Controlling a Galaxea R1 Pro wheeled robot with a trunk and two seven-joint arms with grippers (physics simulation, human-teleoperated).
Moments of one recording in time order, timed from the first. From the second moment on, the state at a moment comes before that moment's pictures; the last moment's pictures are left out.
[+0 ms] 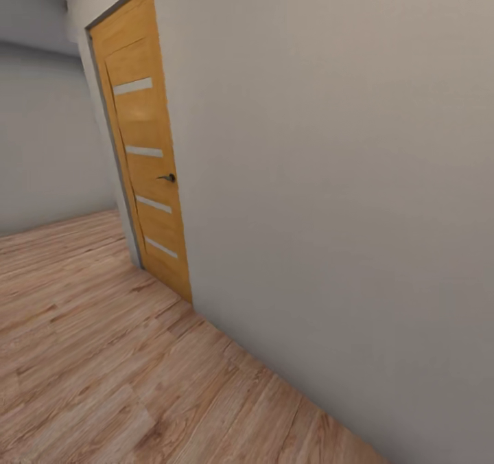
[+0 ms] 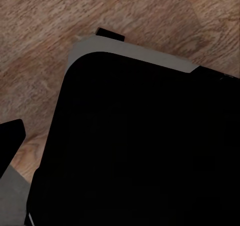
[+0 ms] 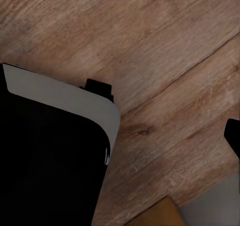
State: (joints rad) left arm 0.00 -0.01 0.13 -0.10 0.19 -0.06 0.00; right arm -0.14 -0.04 0.63 0.03 -0.33 -0.15 -0.03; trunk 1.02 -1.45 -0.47
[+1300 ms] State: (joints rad) left arm 0.00 -0.01 0.13 -0.10 0.19 -0.06 0.00; right arm -0.14 -0.03 0.63 0.03 -0.33 -0.15 -0.03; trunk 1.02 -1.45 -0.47
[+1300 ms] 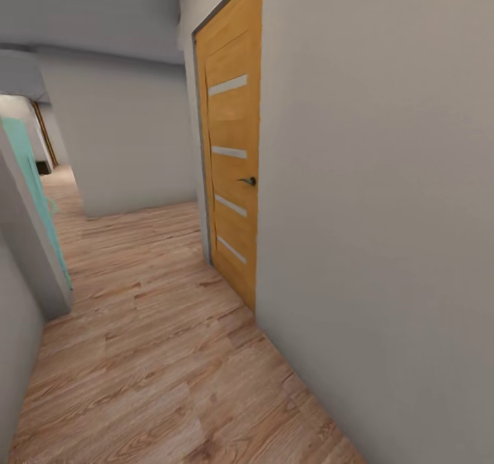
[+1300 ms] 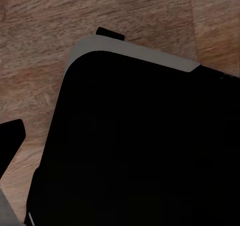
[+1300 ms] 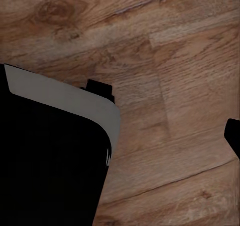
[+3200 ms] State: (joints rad) left arm 0.00 -0.01 0.13 -0.10 0.19 -0.06 0.00; right arm -0.14 -0.03 0.63 0.03 -0.33 -0.15 -0.03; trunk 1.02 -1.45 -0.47
